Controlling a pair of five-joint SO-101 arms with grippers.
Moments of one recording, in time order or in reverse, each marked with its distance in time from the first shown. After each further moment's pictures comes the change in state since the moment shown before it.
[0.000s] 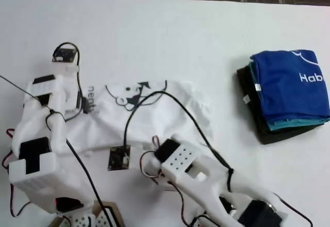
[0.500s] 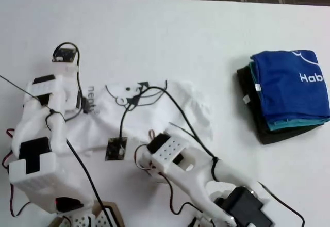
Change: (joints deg) left arm 0.0 0.0 0.0 0.0 0.0; right arm 0.6 12.7 -4.7 -5.0 -3.0
